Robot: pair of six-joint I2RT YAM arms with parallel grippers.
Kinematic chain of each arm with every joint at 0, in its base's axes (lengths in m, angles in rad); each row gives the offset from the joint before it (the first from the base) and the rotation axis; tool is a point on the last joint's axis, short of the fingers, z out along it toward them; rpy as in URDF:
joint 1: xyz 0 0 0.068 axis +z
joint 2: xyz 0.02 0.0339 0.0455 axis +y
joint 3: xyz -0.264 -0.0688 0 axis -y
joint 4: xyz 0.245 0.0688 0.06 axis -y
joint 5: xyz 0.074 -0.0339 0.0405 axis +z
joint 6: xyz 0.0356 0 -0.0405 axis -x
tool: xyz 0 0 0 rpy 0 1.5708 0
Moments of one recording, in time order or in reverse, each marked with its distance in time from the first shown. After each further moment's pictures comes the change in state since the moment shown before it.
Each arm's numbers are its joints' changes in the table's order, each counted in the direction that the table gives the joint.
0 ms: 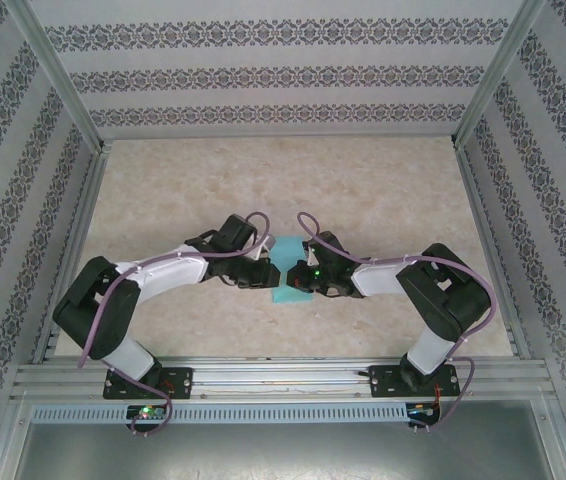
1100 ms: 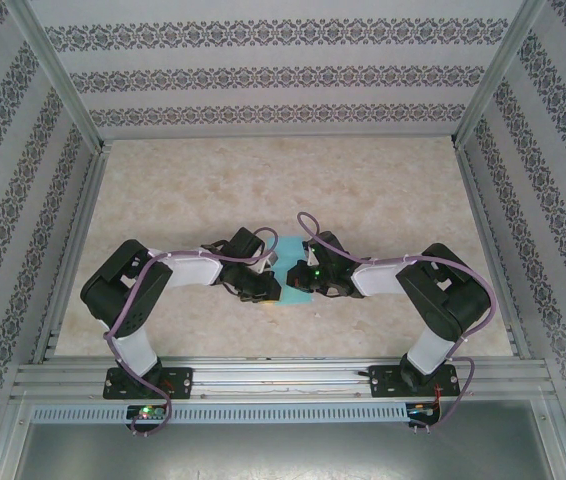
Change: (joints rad) left arm -0.013 0.166 -0.032 0.071 -0.018 0.037; right arm 0.000 0.002 0.000 0.000 0.000 0.001
